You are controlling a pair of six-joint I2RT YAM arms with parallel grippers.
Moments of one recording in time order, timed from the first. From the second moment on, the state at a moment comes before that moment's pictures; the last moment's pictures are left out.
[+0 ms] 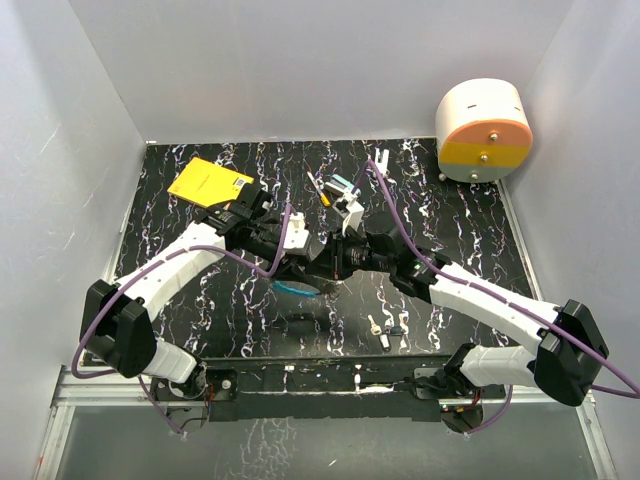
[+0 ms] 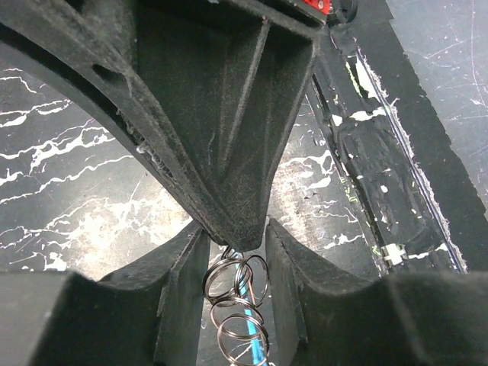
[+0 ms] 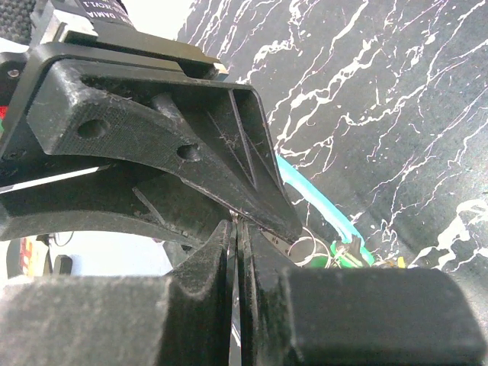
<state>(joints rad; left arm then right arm) -0.55 1.44 1.15 -0.80 1.07 1.05 0.79 1.22 0.85 0.00 -0.37 0.63</state>
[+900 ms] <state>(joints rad) -0.55 1.43 1.15 -0.81 1.02 1.03 0.80 1.17 0.85 -0.01 -0.36 0.63</state>
